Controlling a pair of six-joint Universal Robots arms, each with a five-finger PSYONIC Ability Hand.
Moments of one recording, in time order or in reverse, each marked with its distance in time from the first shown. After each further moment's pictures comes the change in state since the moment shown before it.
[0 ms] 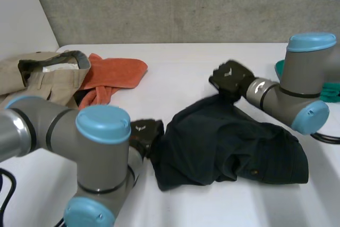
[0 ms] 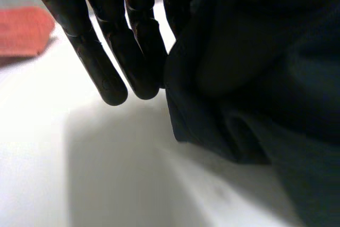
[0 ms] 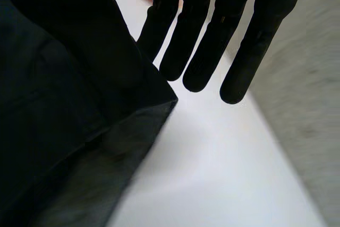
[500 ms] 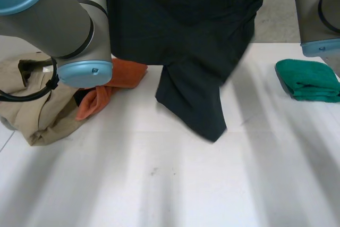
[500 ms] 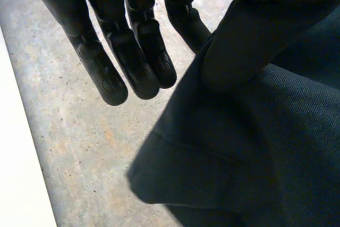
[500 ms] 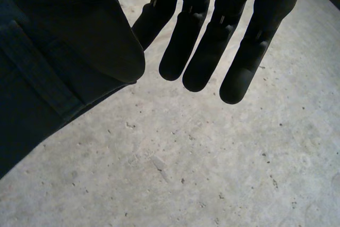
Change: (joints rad) left arm 0.138 0.049 0.681 0.276 -0.176 0.484; right arm 0.003 -0.276 -0.144 -0.613 0.331 0.217; left_hand 0.000 0.003 0.002 0.004 0.012; right_hand 0.023 0.003 0.002 0.006 0.038
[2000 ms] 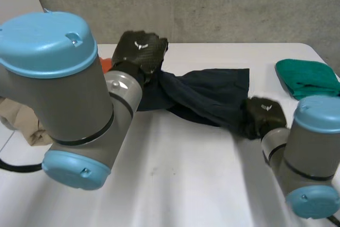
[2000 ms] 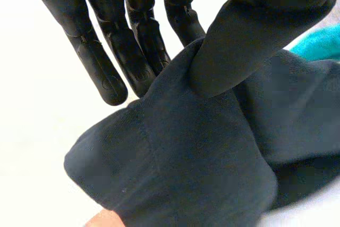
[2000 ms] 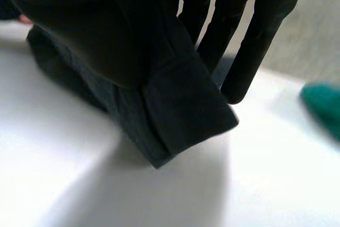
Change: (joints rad) left arm -0.156 0.129 -0.398 -0.350 0.133 -0.051; right arm 0.076 -0.161 0.988 0.146 0.187 0.517; left_hand 0.000 0.002 0.005 0.000 0.004; right_hand -0.005 0.000 -0.002 -0.008 -0.024
